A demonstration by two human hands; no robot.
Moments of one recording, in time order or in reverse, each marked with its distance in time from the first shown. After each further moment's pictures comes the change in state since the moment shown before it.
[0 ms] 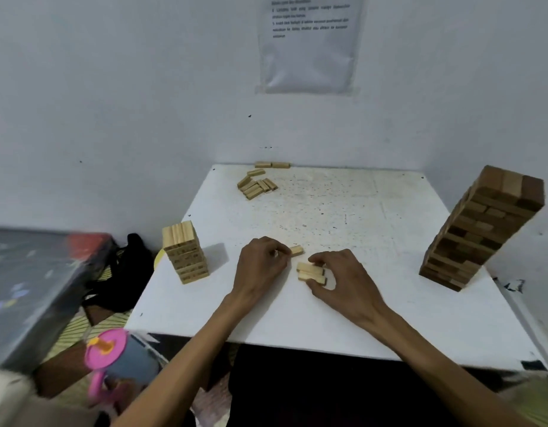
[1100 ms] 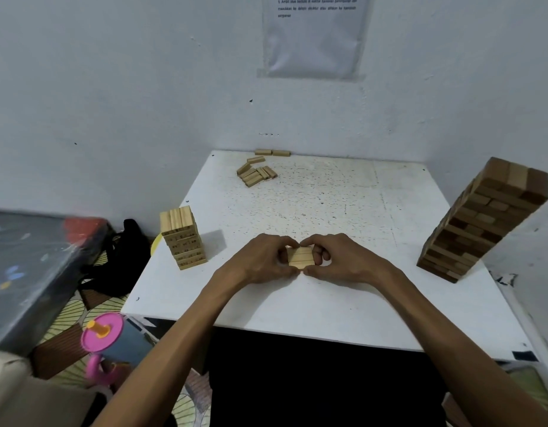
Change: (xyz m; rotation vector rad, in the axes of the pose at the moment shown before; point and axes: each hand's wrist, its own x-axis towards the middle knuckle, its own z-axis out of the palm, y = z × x) left_hand 0.005 0.013 -0.024 0.170 -0.481 0.085; right_hand 0.047 0.010 -0.019 0.030 -0.454 0.029
